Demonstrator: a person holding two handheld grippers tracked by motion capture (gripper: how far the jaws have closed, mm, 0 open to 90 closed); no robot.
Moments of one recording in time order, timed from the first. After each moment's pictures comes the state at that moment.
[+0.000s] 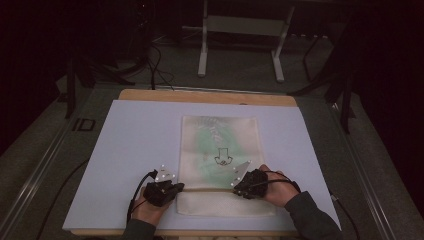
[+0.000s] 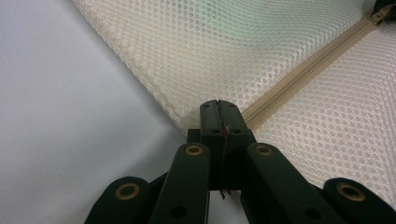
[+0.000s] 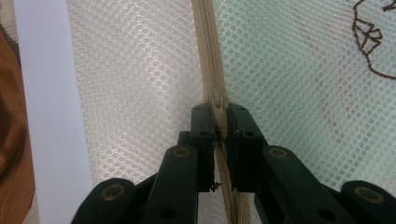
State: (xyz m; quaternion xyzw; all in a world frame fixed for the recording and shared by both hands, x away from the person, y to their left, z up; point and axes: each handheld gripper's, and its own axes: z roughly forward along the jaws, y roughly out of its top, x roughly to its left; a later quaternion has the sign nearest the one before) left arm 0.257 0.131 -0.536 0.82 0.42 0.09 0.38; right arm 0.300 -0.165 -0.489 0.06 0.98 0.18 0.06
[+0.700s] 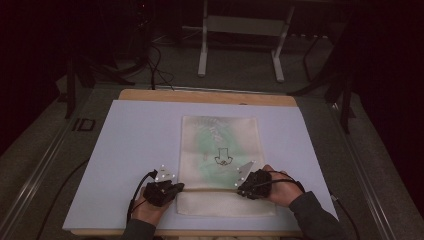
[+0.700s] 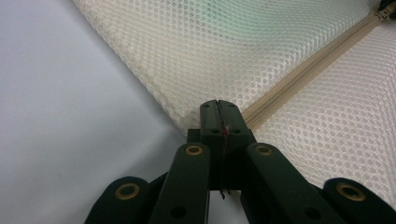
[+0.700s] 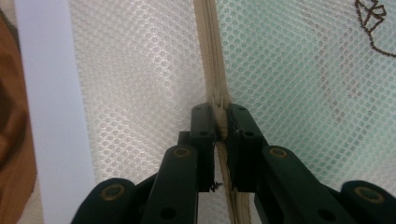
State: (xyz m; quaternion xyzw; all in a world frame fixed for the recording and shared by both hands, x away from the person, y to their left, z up) left arm 0.257 0.132 -0.536 0.82 0.42 0.09 0.38; right arm 0.300 -0.176 -0.489 0.06 0.98 0.18 0.05
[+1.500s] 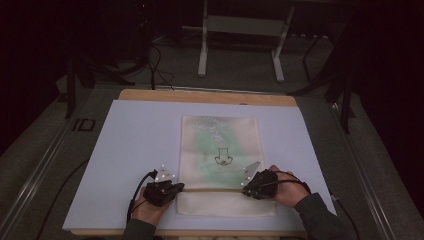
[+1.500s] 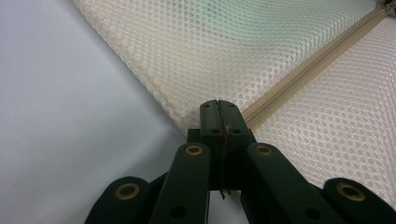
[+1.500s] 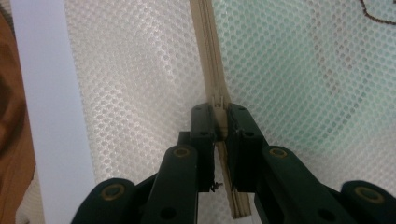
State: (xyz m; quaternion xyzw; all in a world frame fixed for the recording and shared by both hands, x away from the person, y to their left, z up) left arm 0.257 0.132 -0.536 0.82 0.42 0.09 0.38; right arm 0.301 -0.192 -0.489 0.07 0.98 0.17 0.05
